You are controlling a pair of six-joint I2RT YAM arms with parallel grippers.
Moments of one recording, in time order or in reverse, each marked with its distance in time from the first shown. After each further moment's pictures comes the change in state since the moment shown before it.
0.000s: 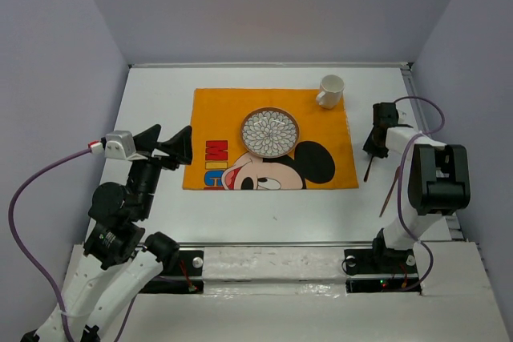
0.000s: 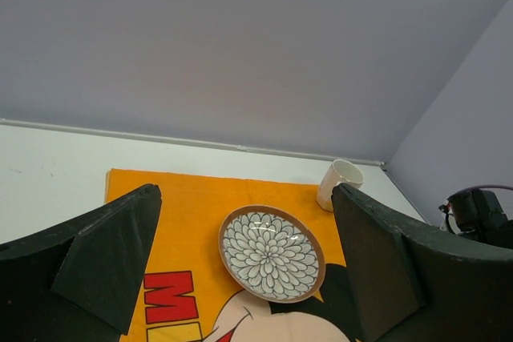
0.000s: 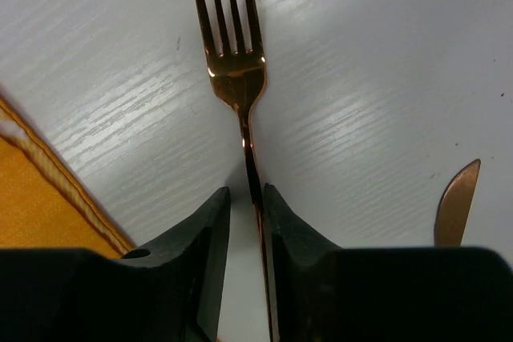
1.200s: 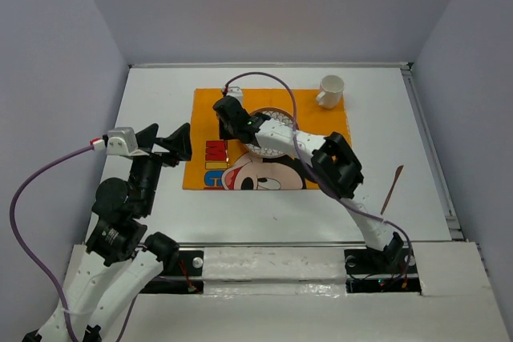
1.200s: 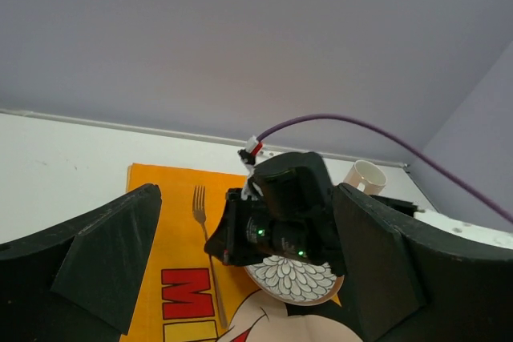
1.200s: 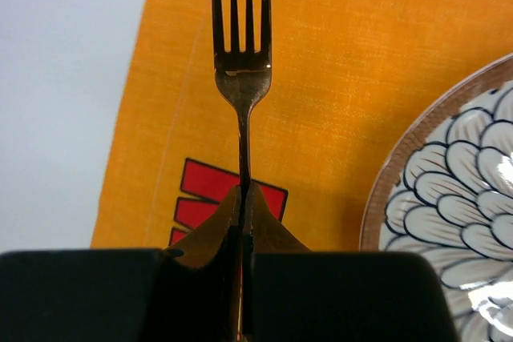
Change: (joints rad) left arm 0.028 0.027 0.000 0.000 -0.031 0.013; right arm 0.924 0.602 1.012 -0.015 0.016 0.128
